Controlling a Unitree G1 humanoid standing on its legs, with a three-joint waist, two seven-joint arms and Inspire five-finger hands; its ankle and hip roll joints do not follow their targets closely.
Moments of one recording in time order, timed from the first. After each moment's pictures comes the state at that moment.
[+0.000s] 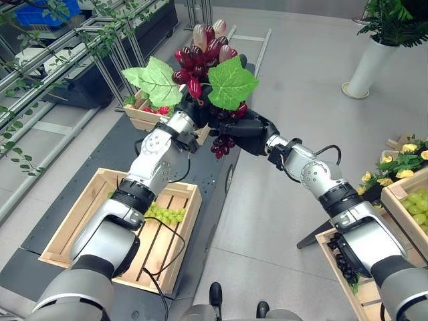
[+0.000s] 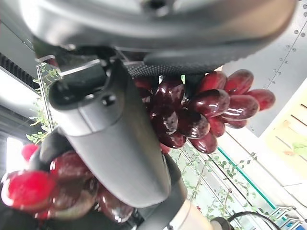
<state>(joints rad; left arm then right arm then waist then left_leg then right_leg) -0.94 0.52 -0.48 0.57 -0.88 -0.23 -0.24 -0.95 -0.38 0.46 0.59 1.18 0.25 0.23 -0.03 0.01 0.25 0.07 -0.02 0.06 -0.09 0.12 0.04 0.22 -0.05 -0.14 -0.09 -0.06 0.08</state>
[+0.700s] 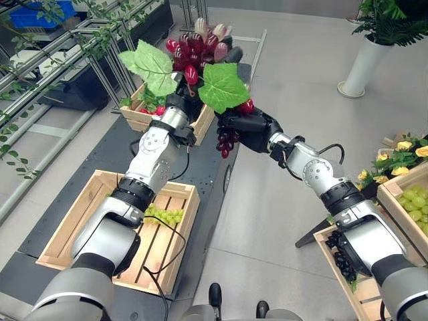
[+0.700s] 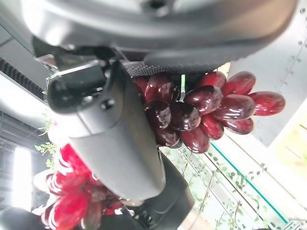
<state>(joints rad) -0.95 0.52 -0.47 0.63 -0.87 -0.28 -0.09 -0.96 -0.40 0.44 0.60 1.18 0.25 0.21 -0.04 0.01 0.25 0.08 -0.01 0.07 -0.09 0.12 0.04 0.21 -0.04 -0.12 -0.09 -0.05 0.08</state>
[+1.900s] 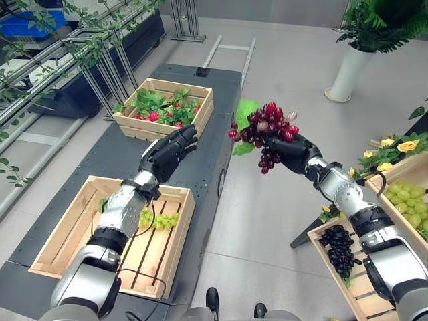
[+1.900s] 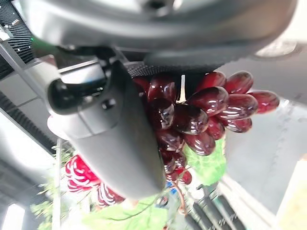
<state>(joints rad) -0.52 0.56 -0.24 0.73 -0.92 -0.16 -0.39 -0.68 -0.54 0.31 0.64 1.09 0.22 0.22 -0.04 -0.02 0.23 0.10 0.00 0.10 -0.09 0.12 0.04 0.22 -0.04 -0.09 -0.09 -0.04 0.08</state>
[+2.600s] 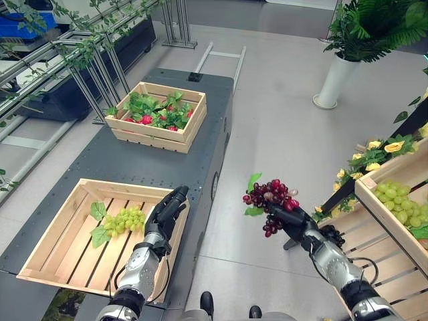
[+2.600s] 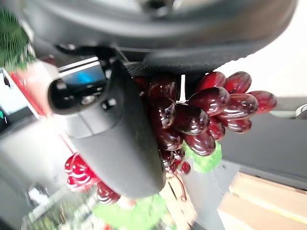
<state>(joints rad) -0.13 0.34 -0.17 0.74 -0.76 -0.30 -0.14 -0.14 -0.33 0.19 0.69 0.98 0.01 0.22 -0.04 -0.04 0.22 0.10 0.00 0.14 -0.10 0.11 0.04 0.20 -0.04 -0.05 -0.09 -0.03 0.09</state>
